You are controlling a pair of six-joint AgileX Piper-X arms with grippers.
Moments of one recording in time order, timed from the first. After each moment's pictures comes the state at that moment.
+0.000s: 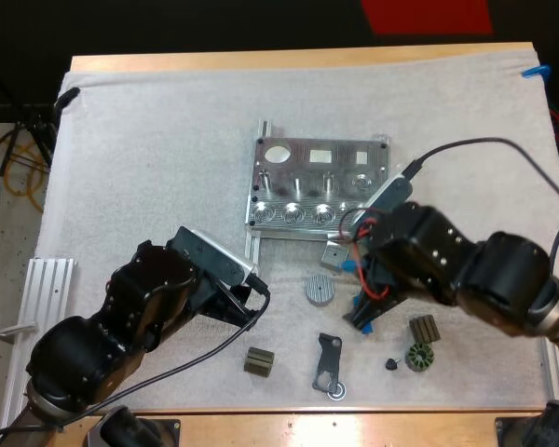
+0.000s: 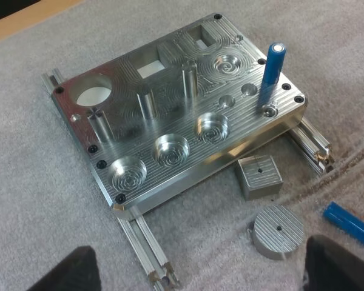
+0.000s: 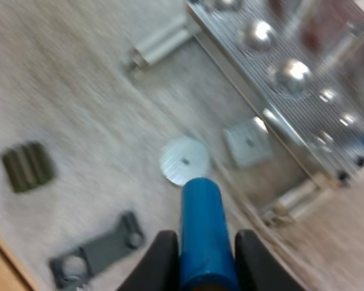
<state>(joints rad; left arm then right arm) -0.67 0.77 -0.96 0.98 -0.08 -1.83 0.92 1.24 -1.38 1.24 0.08 -1.84</state>
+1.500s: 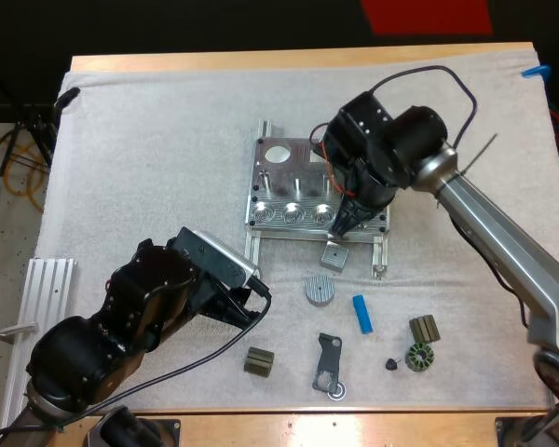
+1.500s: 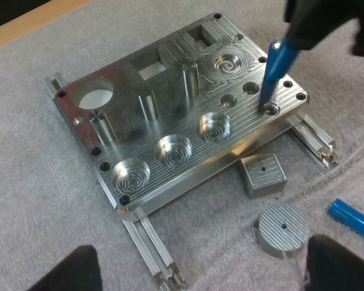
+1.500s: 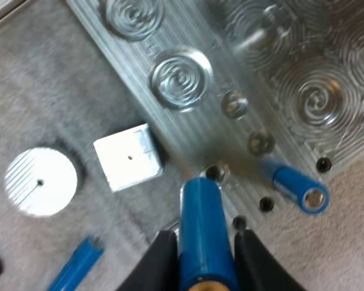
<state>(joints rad) -0.67 0.77 -0.96 0.98 -0.08 -1.80 0.66 1.79 -1.77 1.40 0.05 -2.14</state>
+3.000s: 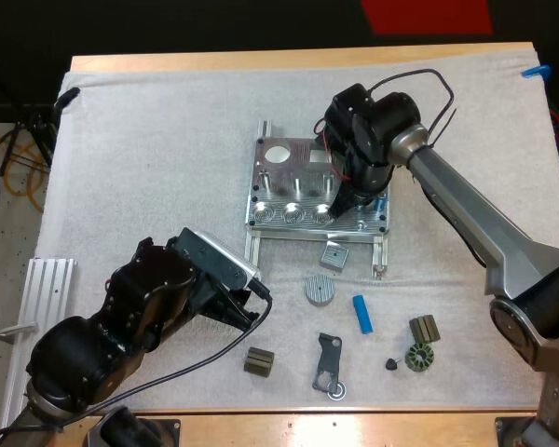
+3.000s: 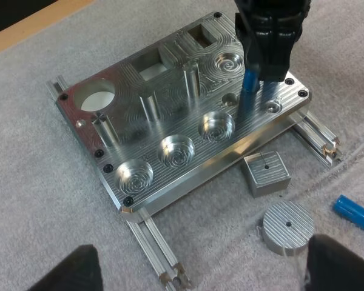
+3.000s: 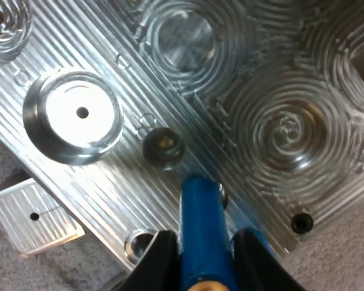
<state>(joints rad) -0.67 0.77 -0.96 0.98 -0.08 -1.77 0.58 2.01 -1.83 1.35 0.06 -2.15</state>
